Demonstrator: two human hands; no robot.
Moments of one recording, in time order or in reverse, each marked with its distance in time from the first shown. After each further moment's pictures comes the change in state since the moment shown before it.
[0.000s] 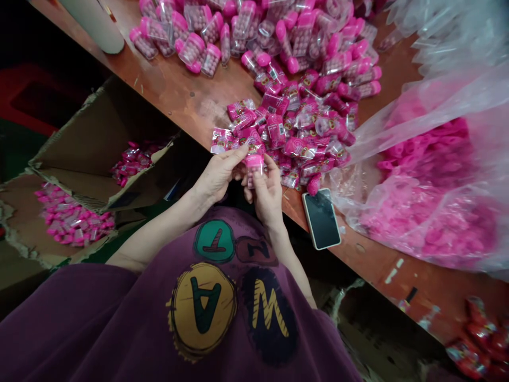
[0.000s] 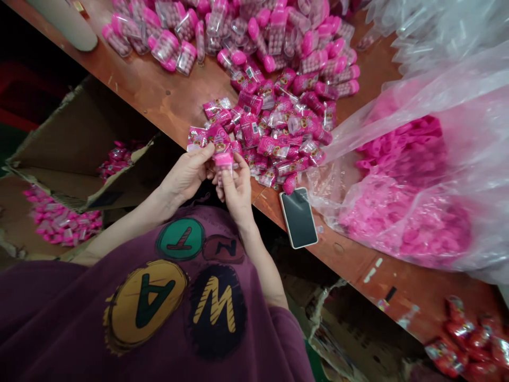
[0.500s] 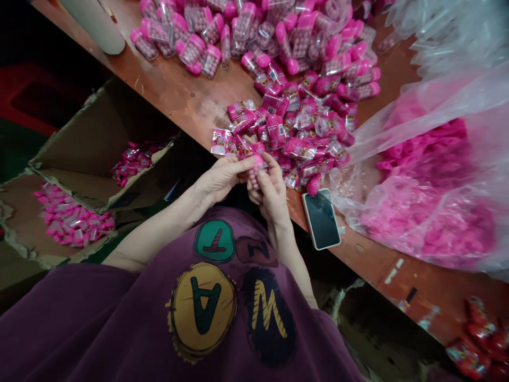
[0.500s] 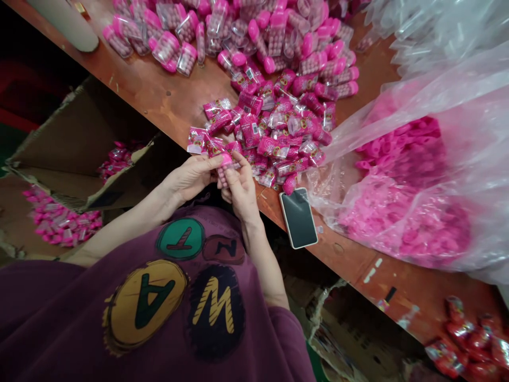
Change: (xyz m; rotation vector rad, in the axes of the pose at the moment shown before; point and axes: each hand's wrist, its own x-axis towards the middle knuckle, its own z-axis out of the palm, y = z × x) left_hand 0.004 -0.005 -0.005 0.007 -0.169 -0.096; right_hand 0.003 -0.004 -0.013 -0.111 -0.078 0.033
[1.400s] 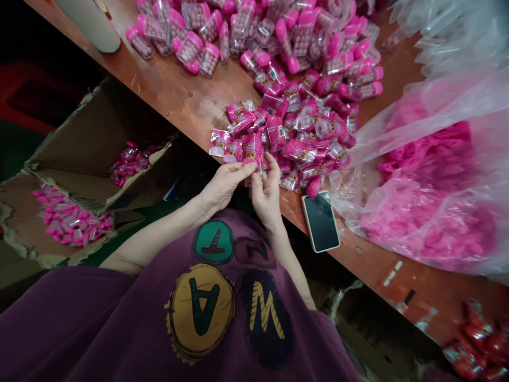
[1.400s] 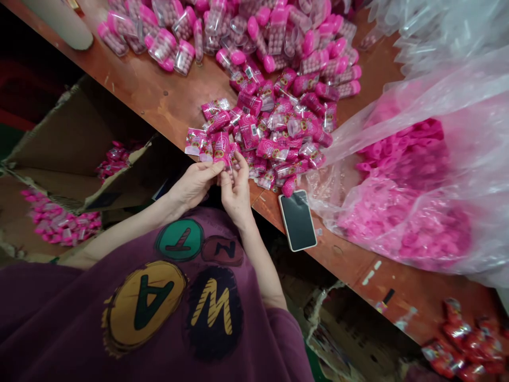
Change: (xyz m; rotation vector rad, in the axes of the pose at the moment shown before) left_hand 0.001 -0.021 0.003 0.014 0.065 0.089; right_hand 0.005 0.014 0.002 -0.066 0.098 -0.080
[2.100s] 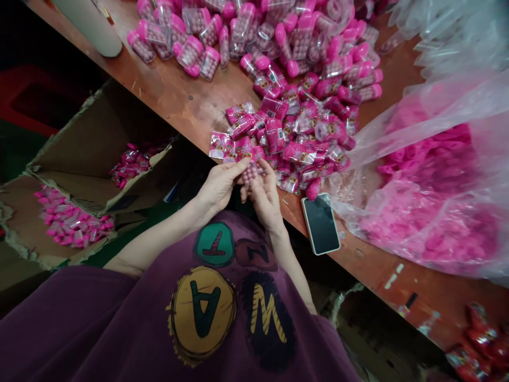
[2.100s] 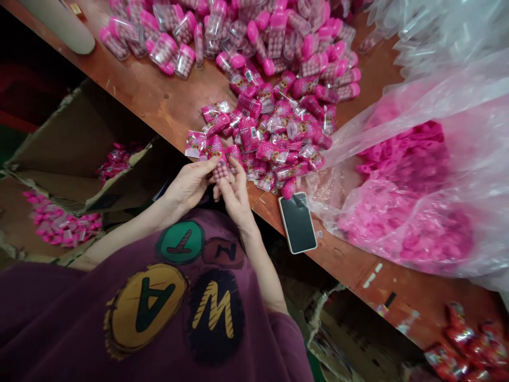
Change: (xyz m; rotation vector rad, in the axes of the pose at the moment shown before) left_hand 0.000 0.004 0.002 -0.019 0.120 -0.012; right_hand -0.005 -0.001 0.000 -0.036 -0.139 0.016
